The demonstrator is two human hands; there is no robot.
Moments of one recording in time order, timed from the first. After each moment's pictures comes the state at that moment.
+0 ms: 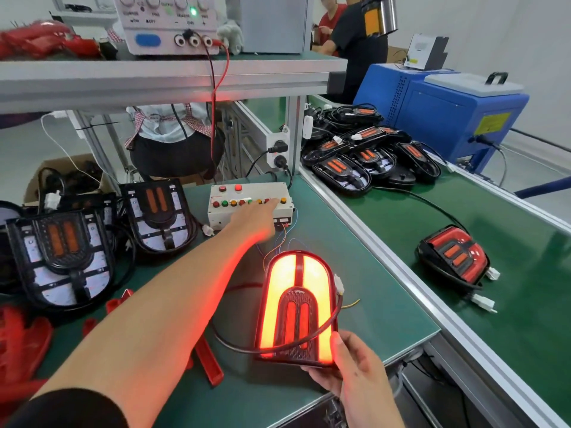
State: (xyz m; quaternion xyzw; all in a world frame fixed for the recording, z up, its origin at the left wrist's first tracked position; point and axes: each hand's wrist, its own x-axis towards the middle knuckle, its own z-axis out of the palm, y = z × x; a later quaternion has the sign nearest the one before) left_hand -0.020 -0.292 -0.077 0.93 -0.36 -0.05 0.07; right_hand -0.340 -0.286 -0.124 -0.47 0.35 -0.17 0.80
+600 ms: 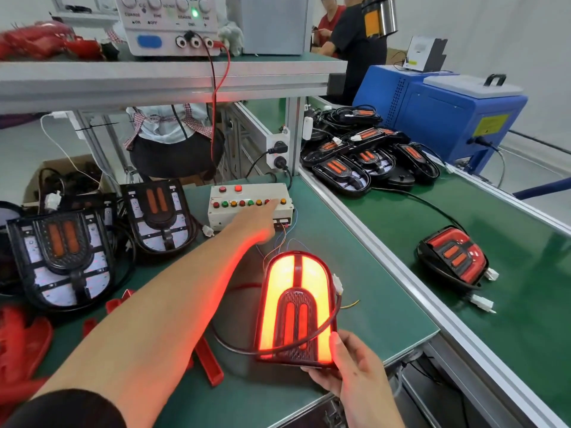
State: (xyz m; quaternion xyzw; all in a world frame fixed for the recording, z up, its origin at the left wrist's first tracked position) left_hand -0.017 -0.296 -0.078 0.92 -0.35 -0.12 0.10; right_hand -0.339 -0.284 -0.122 -0.46 0.36 -0.17 0.79
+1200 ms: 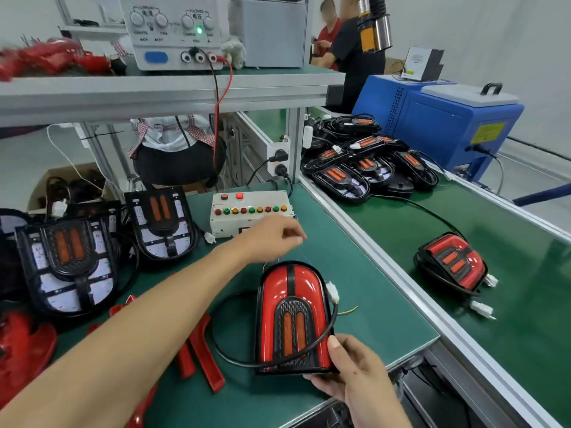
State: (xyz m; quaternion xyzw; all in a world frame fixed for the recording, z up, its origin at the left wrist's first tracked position) left_hand -0.065 -0.268 -0.052 0.79 -0.51 -0.15 0.31; right_hand -0.342 -0.292 -0.112 -0.52 0.34 -0.11 0.78
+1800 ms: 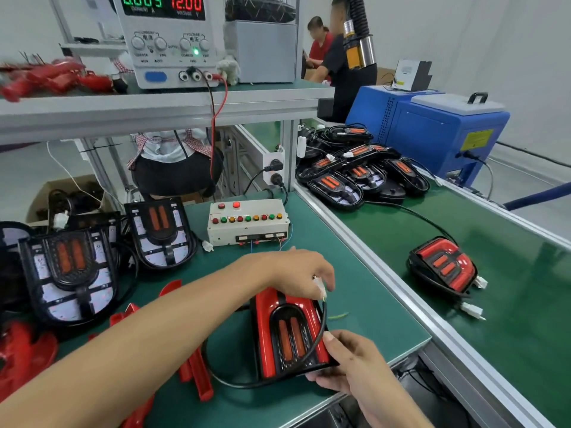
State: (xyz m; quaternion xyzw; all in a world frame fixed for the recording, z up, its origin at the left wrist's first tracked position) left_hand -0.133 -0.280 -0.020 0.74 -0.63 -0.25 0.06; right_hand -0.338 -0.313 -0.101 -0.58 0.35 -0.04 0.74
